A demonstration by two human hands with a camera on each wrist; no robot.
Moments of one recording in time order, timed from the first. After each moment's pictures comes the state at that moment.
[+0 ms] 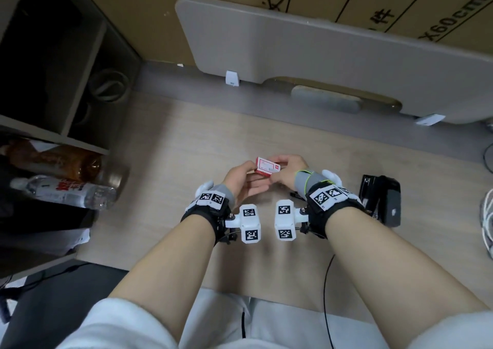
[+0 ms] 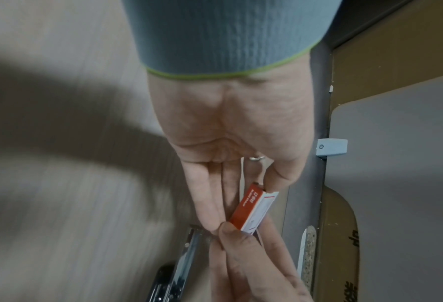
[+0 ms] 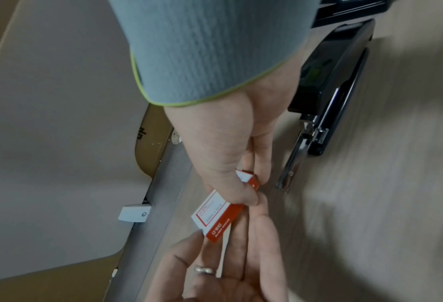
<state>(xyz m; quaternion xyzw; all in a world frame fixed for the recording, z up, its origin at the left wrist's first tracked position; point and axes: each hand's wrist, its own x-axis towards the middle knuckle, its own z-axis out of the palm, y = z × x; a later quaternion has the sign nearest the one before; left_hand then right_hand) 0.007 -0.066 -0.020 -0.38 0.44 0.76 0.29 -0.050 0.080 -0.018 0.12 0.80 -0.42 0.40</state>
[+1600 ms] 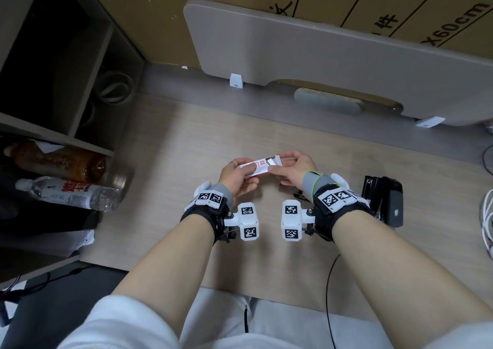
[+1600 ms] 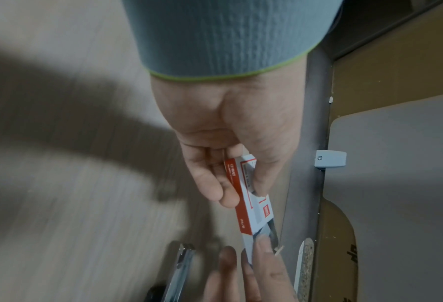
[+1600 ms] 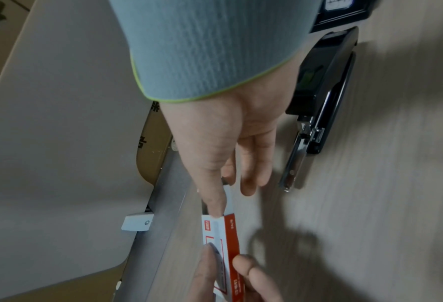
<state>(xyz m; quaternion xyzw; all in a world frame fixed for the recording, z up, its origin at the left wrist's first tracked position) 0.009 -0.089 -0.031 -0.42 0.48 0.73 0.22 -0.046 0.074 0.000 0.22 0.77 -0.50 0.34</state>
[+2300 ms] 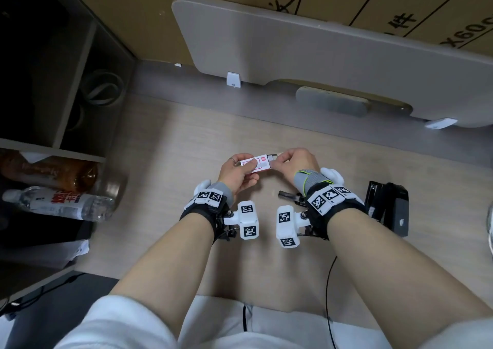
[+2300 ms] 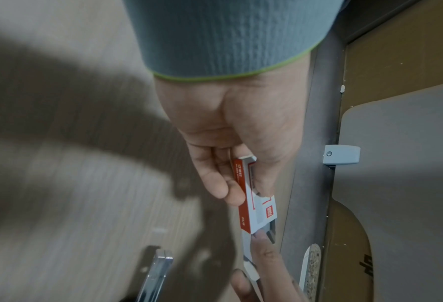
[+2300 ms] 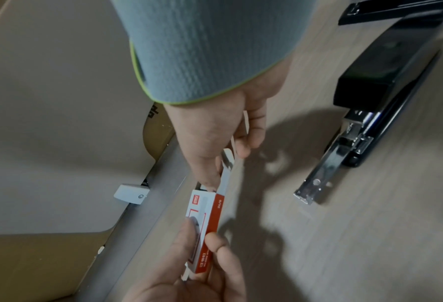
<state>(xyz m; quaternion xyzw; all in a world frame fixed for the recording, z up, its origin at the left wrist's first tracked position) -0.024 -0.090 -0.047 -0.42 0.48 0.74 0.21 -0.083 0.063 -0.008 0.15 0.89 -0.30 0.32</state>
